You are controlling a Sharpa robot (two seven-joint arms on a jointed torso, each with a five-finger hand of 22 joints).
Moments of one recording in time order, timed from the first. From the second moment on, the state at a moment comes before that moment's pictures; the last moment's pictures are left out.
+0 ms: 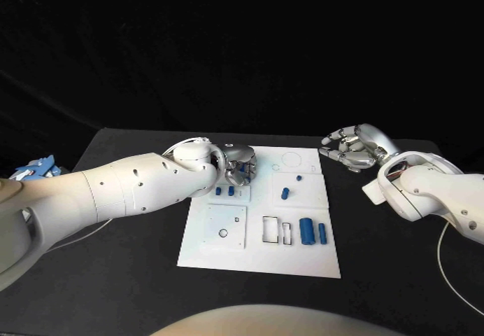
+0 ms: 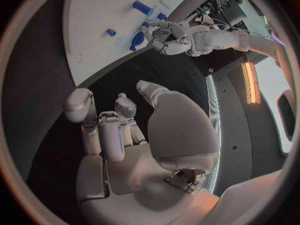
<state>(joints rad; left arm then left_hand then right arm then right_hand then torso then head) 1.18 -0.59 -0.05 1.26 -1.53 -0.07 -0.08 1.46 -0.18 0.64 0.02 0.21 0.91 0.15 0.40 0.24 1.04 0.09 0.47 0.08 1.34 0.01 1.34 0.87 0.17 1.04 0.11 1.18 0.72 1.25 -0.87 -0.13 1.47 -0.85 -0.49 0.07 1.21 -0.15 0.45 0.16 0.23 0.77 0.18 0.28 0.42 1.17 0.10 1.17 1.08 1.47 0.02 1.50 1.31 0.12 1.29 0.12 1.06 1.15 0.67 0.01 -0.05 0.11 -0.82</state>
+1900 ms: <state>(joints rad) 1.17 -0.76 0.01 1.33 -1.41 -0.09 -0.07 1.44 -0.20 0.65 0.01 0.22 0.94 0.15 0.38 0.24 1.06 0.08 0.44 0.08 1.35 0.01 1.34 0.85 0.17 1.05 0.11 1.20 0.76 1.25 -0.88 -0.13 1.47 -0.85 -0.50 0.07 1.21 -0.15 0.45 0.17 0.23 0.77 0.18 0.29 0.42 1.17 0.10 1.17 1.08 1.47 0.02 1.50 1.31 0.12 1.29 0.12 1.06 1.15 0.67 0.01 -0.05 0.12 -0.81</state>
